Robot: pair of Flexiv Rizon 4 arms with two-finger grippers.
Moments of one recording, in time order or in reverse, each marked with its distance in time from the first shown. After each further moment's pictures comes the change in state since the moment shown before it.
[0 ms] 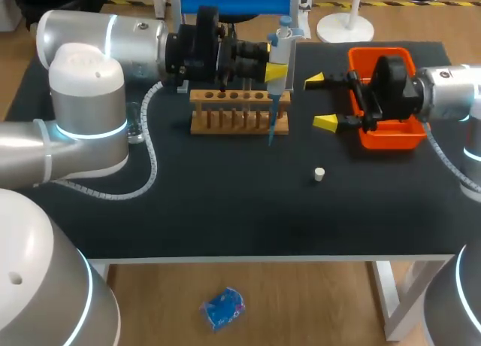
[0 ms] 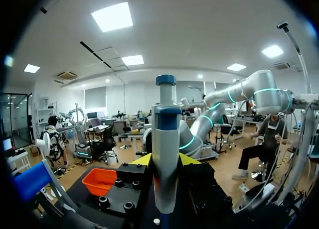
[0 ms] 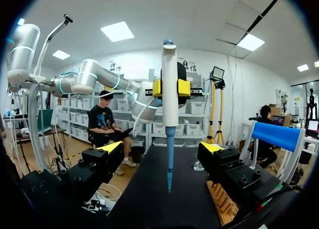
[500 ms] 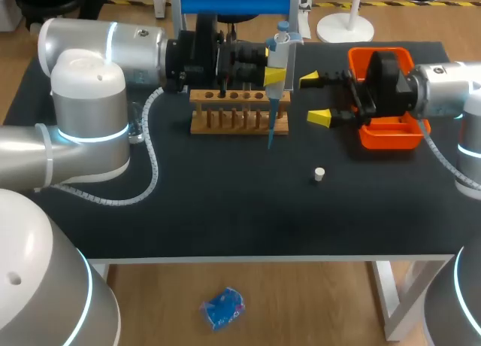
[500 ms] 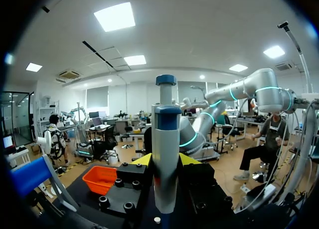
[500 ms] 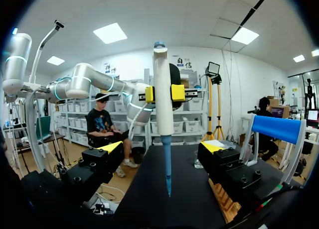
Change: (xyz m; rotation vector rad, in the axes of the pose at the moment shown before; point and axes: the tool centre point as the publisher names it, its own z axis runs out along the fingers) left arm -0.004 0.014 -0.001 0.004 -0.018 -0.013; right arm -0.009 0.001 0.010 0.009 -0.019 0.067
